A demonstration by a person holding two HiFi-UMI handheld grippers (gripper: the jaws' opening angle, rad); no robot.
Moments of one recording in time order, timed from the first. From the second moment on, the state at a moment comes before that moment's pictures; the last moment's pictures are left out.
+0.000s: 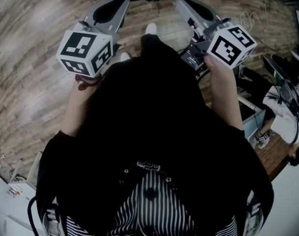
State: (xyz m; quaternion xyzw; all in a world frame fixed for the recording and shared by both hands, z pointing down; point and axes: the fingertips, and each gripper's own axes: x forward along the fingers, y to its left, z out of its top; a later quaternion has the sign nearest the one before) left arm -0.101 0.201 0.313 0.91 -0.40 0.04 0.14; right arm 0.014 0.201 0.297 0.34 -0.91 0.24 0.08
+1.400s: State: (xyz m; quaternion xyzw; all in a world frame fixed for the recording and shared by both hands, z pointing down) left arm -0.018 -0.005 0.271 0.89 -0.45 0.08 0.08; right arm 0.095 -0.013 0.259 0.27 -0.94 0.21 0.04
